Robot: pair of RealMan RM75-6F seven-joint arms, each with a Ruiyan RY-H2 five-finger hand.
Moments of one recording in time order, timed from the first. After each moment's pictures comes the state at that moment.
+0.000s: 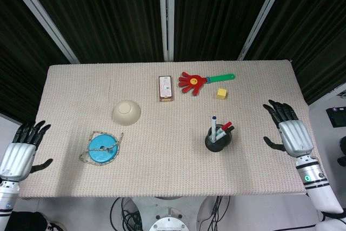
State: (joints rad) left arm -0.15 -1.13 -0.02 -1.53 1.56 1.47 0.02; right arm 0.31 -1.09 0.16 -1.70 -1.42 1.20 -0.02
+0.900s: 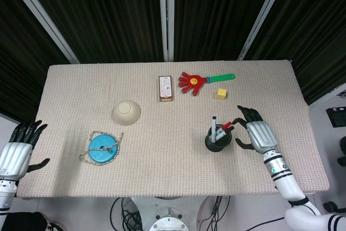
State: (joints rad) left arm -0.15 -1.13 -0.02 -1.49 1.55 1.46 -0.02; right arm 0.43 -1.30 0.16 -1.66 -1.28 1.08 -0.12
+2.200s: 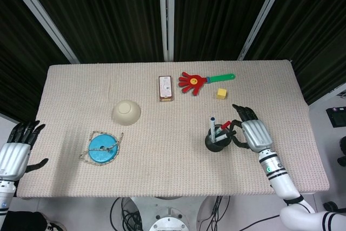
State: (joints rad) left arm -0.14 -1.13 -0.02 -1.47 1.54 1.46 -0.03; right arm 0.46 -1.33 0.15 -1.65 -1.27 1.11 -0.15
